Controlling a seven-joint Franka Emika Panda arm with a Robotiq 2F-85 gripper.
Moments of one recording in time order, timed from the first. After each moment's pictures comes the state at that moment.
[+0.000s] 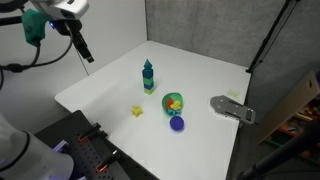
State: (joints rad) arm 0.13 -0.91 0.20 -2.78 0.32 2.11 0.39
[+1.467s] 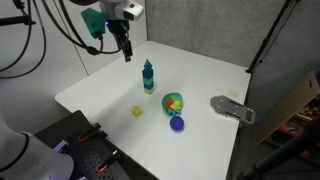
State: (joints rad) arm 0.01 -0.39 0.07 -2.45 0.23 2.13 0.26
